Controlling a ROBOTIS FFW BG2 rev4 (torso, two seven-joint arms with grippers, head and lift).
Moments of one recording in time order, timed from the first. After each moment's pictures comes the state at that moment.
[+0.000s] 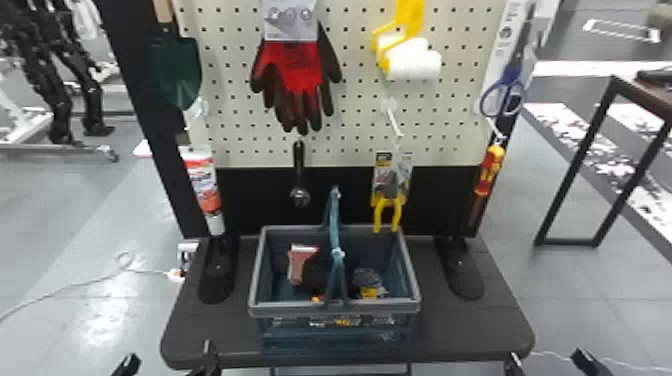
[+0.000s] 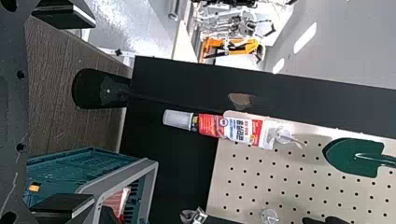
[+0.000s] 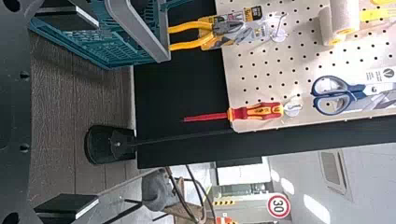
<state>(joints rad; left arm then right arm) 0.41 0.14 -0.08 -1.64 0.27 -0.39 0.12 0.35 0.00 -0.23 -1.56 -0.21 -0.29 0.46</state>
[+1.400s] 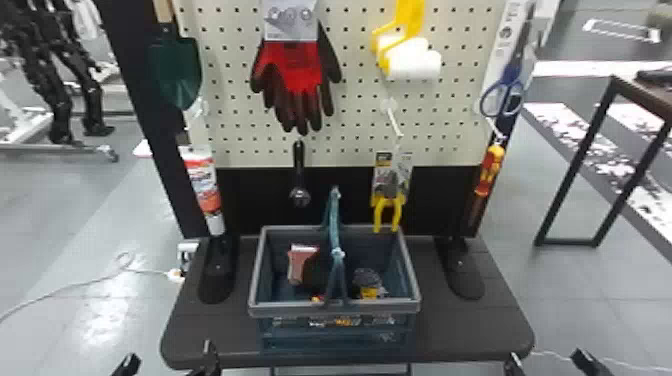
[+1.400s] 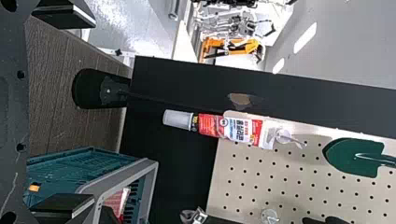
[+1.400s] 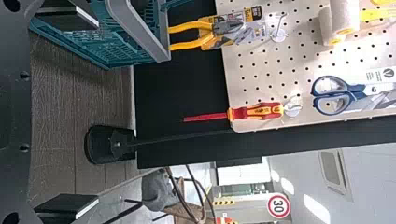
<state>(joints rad) 0.41 0.14 -0.08 -1.64 0.27 -0.39 0.12 0.35 0.00 -0.23 -1.56 -0.21 -0.29 0.46</state>
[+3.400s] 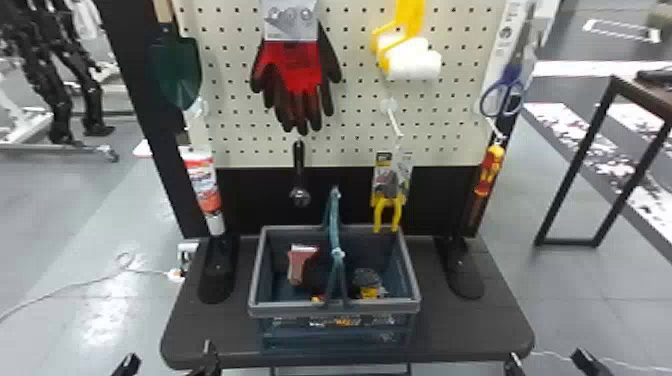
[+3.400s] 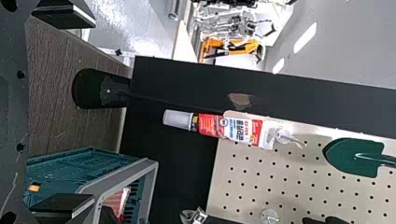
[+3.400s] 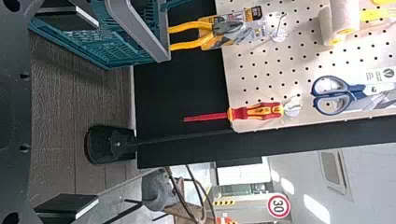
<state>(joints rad) 0.41 0.14 -0.08 -1.64 0.27 -0.39 0.12 0.35 0.00 -0.23 -1.56 -0.21 -0.29 0.46</state>
